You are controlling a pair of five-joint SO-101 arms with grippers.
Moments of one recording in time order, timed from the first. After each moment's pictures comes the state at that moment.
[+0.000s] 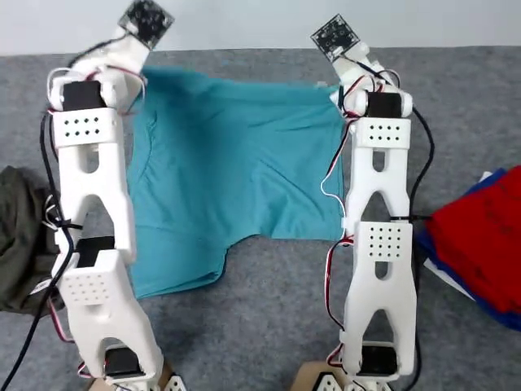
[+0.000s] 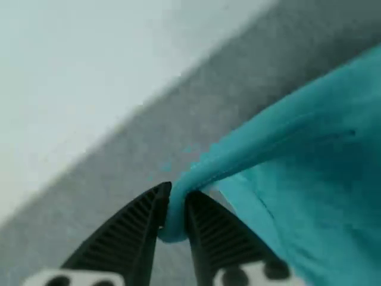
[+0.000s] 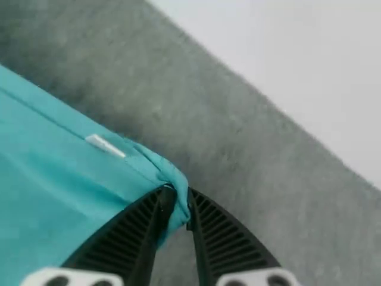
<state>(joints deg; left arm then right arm) -10.2 31.0 -42.3 71.3 -35.5 -1.1 68.6 -91.0 74.7 38.0</state>
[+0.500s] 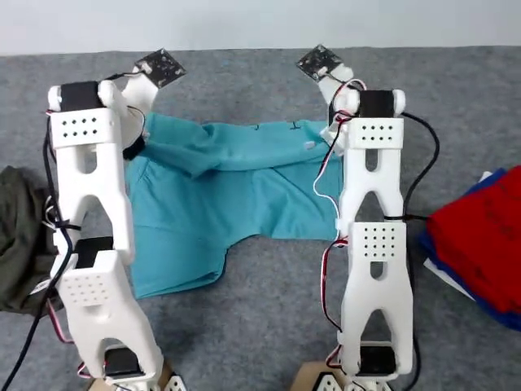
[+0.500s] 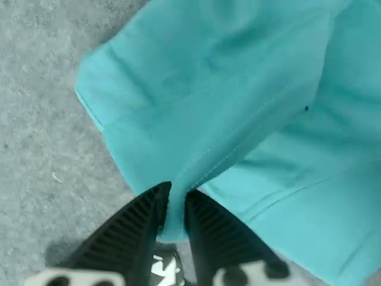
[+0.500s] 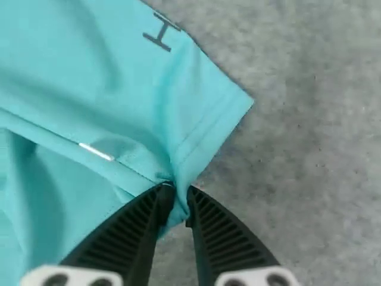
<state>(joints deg) -10.6 30.5 -40.6 98.9 -43.0 -3.2 67.9 -93.5 100.5 38.1</state>
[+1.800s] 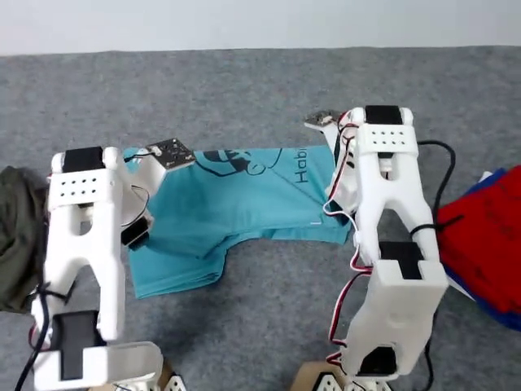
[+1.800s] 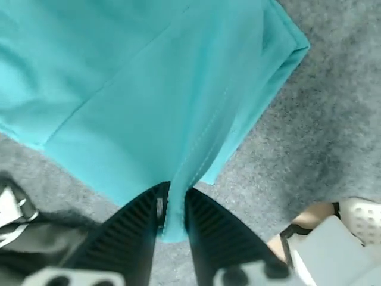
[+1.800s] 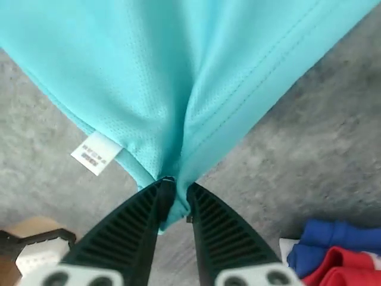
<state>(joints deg) -11.3 -5.8 15.9 98.9 -46.1 -2.8 23.9 -16.3 100.5 34.2</state>
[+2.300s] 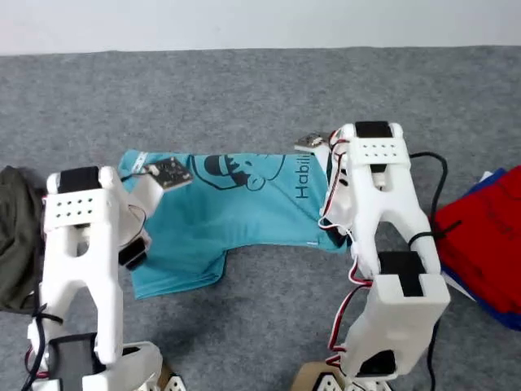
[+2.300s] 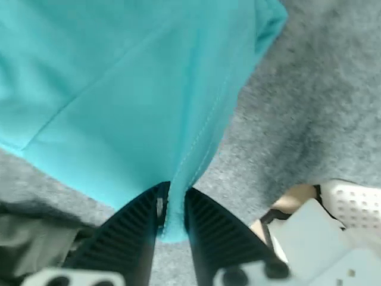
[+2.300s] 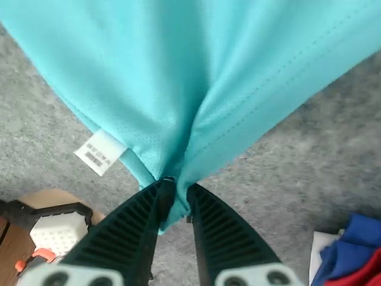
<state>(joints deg) -11.9 -12.8 27.1 98.8 -47.1 -5.0 18.4 -3.3 97.8 34.8</state>
